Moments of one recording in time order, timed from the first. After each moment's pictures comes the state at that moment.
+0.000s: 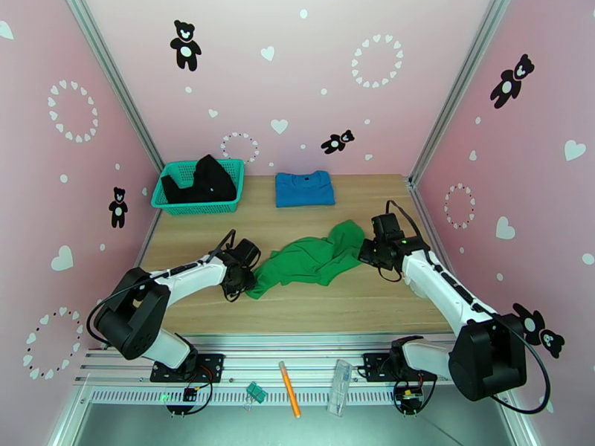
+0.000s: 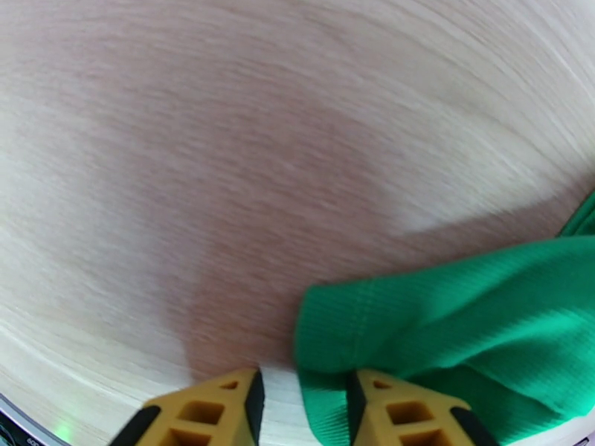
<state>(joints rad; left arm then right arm) -0.56 1.54 0.80 -0.66 -0.08 -0.96 0.21 1.26 0.90 -0.73 -0.02 0.53</state>
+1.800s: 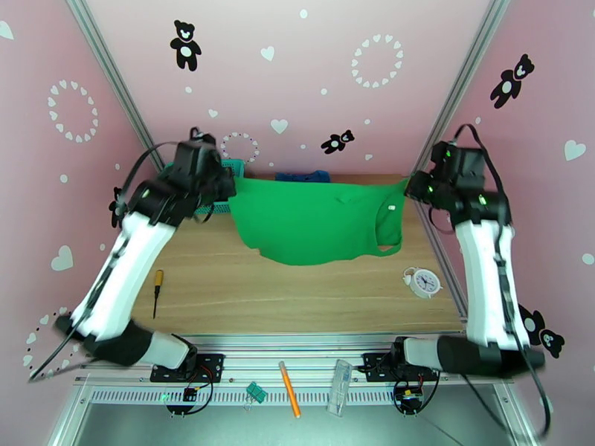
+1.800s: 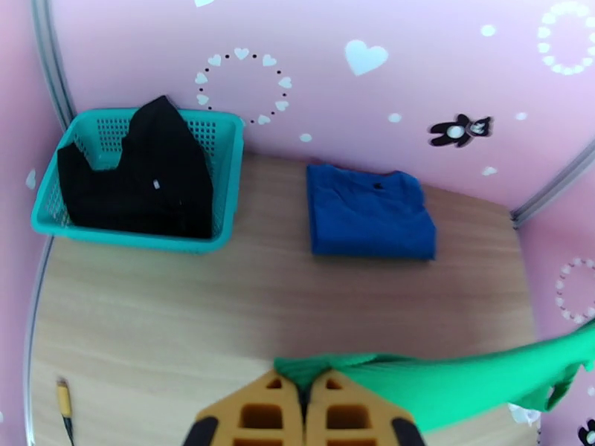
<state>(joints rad) -0.42 1.61 2.07 -1.10 -0.22 -0.46 -0.09 1.47 1.83 -1.02 -0.13 0.30</state>
